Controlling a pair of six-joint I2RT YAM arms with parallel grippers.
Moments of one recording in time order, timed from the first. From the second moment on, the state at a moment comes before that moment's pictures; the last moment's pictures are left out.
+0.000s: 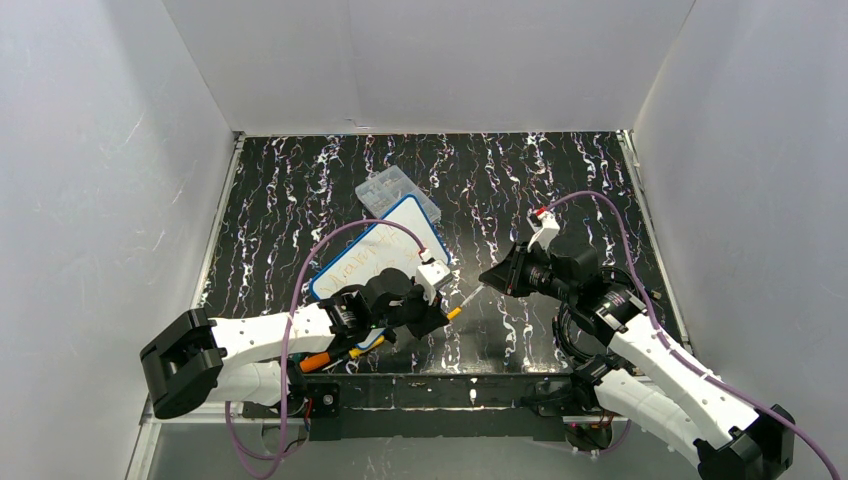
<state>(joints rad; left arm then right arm) -1.06 1.21 0.57 0.12 0.14 -0.24 0.63 0.77 0.61 -0.29 -0.24 0.66</state>
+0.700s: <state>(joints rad) -1.06 1.18 0.56 0.12 0.12 -0.24 0.63 0.78 0.63 -0.30 -0.25 0.65</state>
